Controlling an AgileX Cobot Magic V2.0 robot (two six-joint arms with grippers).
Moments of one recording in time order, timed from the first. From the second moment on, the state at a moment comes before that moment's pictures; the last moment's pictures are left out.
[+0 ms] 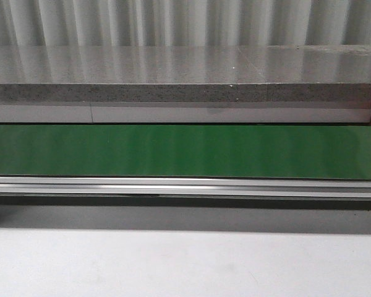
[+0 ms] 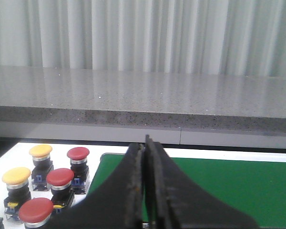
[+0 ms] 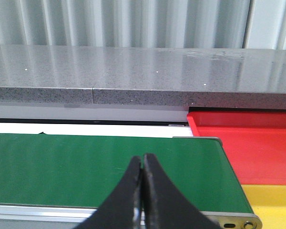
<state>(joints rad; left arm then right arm) -0.04 -0.01 0.00 0.16 -0.01 -0.21 -0.03 -0.01 0.03 0.00 0.03 0.02</state>
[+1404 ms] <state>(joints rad) -0.04 0.53 -0.62 0.09 0.87 -0.21 -0.03 -0.01 0.03 0.00 0.03 0.02</state>
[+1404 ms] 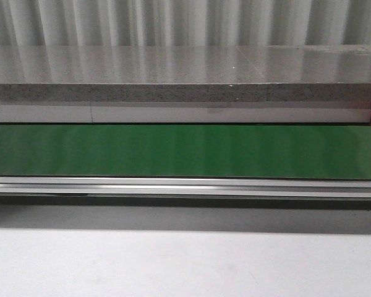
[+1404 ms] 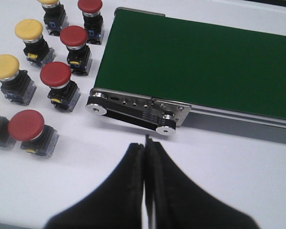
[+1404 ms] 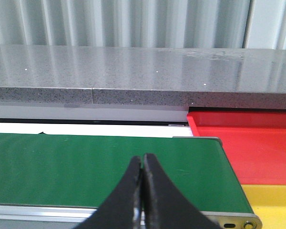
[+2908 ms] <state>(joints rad) 0.35 1.18 -0.57 0.24 0.51 -0.66 -0.03 -0.01 0.03 0.00 0.03 0.02</state>
